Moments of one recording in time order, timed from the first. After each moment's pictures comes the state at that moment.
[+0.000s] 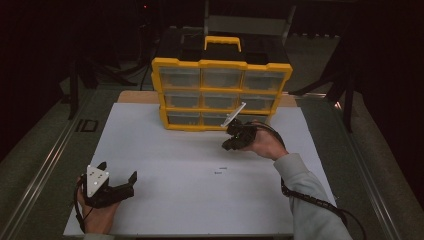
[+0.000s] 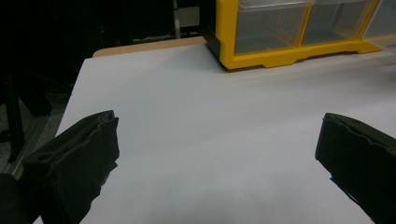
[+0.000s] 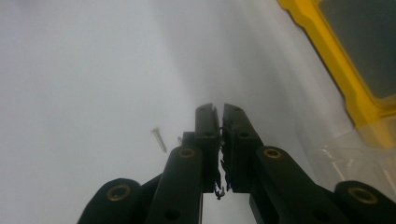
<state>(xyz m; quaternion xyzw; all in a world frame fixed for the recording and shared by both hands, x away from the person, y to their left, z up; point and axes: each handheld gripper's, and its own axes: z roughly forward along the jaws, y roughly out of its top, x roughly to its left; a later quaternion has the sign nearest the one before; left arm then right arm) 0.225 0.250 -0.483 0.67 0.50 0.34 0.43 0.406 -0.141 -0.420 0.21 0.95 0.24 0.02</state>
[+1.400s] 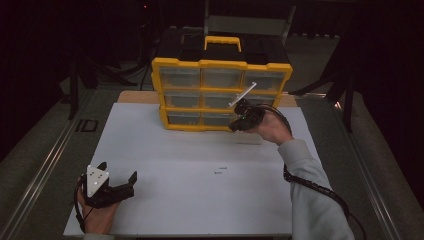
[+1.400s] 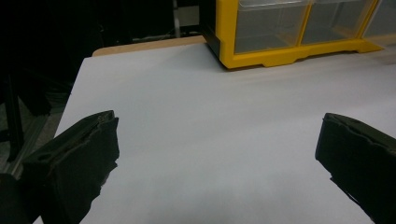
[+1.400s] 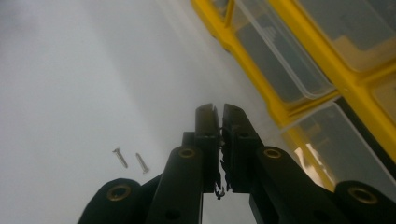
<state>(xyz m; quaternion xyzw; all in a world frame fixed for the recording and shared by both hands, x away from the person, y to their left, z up) 0.225 0.250 -0.483 0.67 0.50 0.34 0.42 0.439 -0.158 -0.383 0.27 0.93 0.25 0.06</state>
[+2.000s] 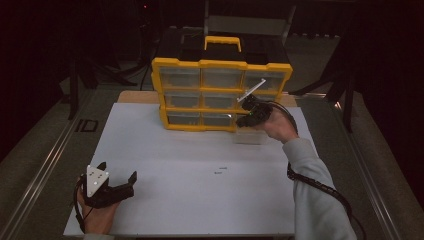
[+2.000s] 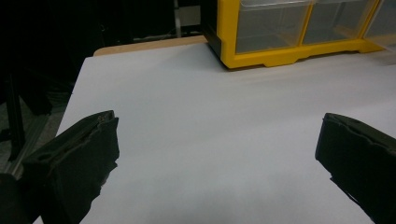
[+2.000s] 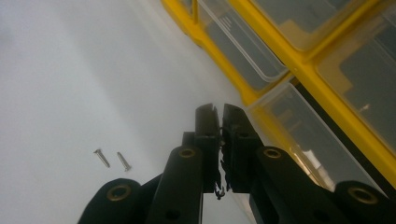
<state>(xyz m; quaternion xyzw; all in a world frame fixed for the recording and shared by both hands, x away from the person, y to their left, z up) 0.225 0.250 -0.483 0.67 0.50 0.34 0.42 0.447 -0.179 -0.379 0.31 0.91 0.25 0.07</state>
